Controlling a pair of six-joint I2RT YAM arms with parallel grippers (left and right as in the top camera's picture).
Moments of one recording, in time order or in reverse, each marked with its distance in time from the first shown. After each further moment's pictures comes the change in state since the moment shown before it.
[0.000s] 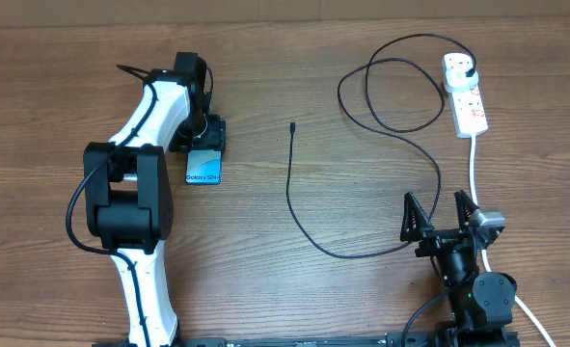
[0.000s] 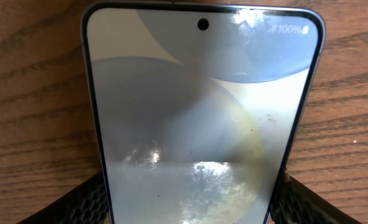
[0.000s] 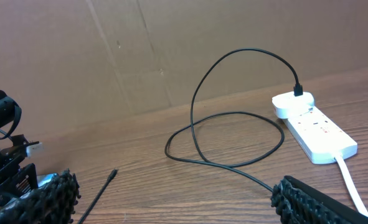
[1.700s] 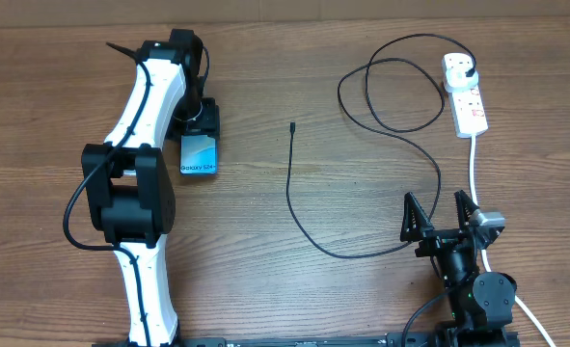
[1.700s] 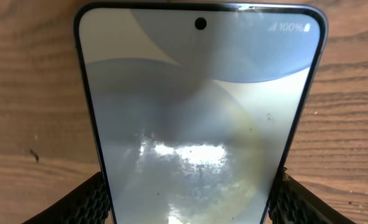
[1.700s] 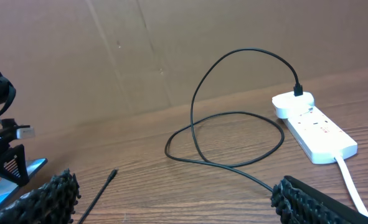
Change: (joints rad) left arm 0.001 0.043 0.264 -0.291 -0.020 -0.076; right arm 0.000 0.000 0.000 0.000 0.000 0.000
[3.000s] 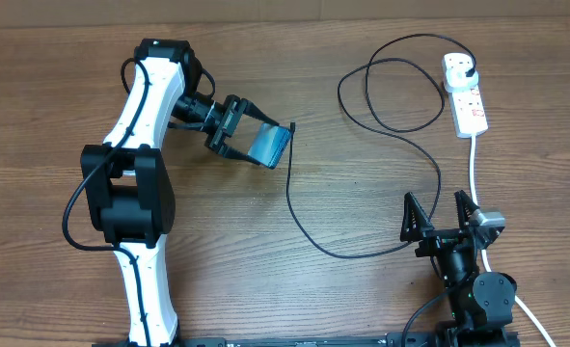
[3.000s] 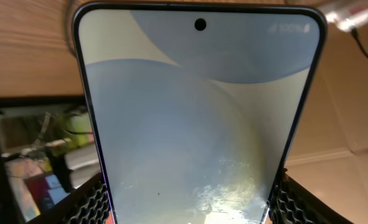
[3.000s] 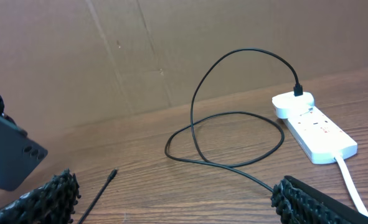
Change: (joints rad) left arm 0.002 0.000 0.017 -0.388 1.094 -0.544; right arm 0.000 0.000 0.000 0.000 0.000 0.000
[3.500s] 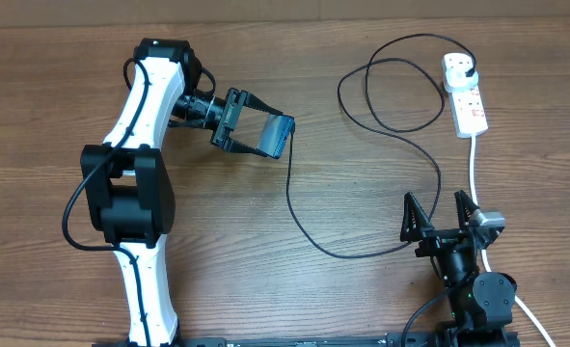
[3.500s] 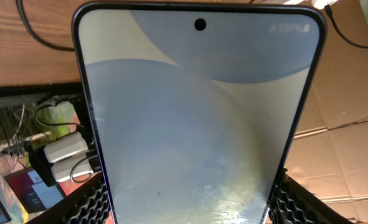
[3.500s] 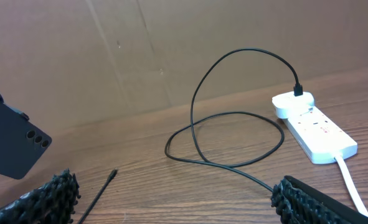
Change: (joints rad) left arm 0.000 0.000 0.002 0.013 0.091 0.000; right arm 0.000 0.000 0.000 0.000 0.000 0.000
